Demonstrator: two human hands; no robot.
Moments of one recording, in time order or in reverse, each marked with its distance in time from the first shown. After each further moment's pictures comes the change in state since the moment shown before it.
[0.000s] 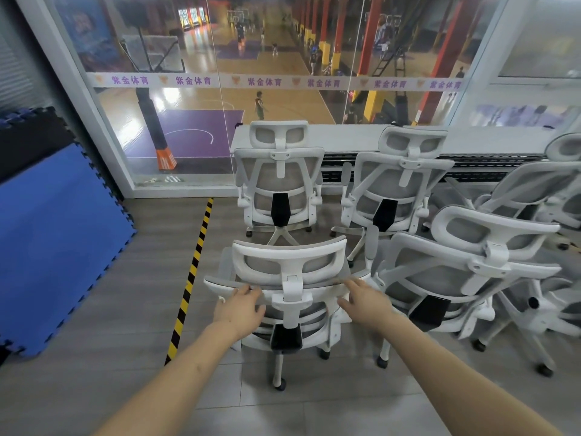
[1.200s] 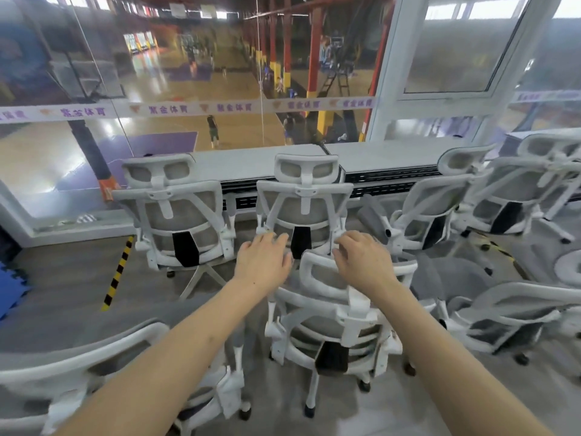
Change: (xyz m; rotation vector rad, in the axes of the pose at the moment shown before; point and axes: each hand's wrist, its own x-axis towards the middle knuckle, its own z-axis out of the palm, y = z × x) left_hand 0.204 0.492 -0.080 0.175 0.460 0.360; right_hand 0.061 0.361 -0.241 -0.081 0.659 -0.009
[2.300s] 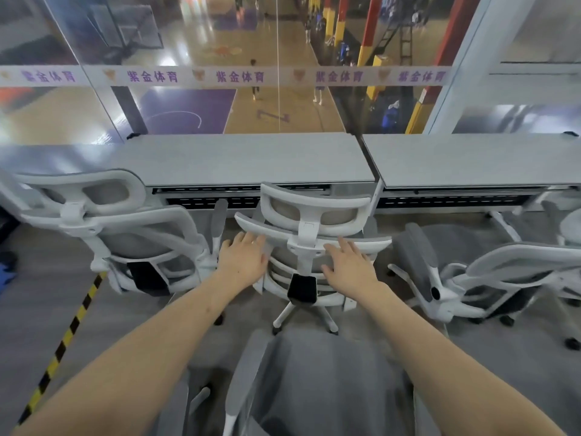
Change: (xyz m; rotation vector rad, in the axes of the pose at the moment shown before) left_hand 0.475 -0.107 0.214 0.105 -0.228 -0.230; right_hand 0.430 0.187 0.279 0.084 -0.599 -0.014
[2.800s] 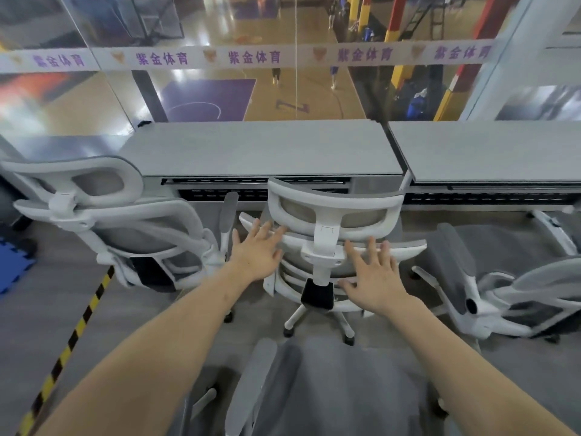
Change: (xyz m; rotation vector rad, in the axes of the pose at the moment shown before) left_hand 0.074 -0.010 0.056 -0.057 -0.166 -0.002; right_hand 0.052 0.043 0.052 -0.086 -0.024 -0.006
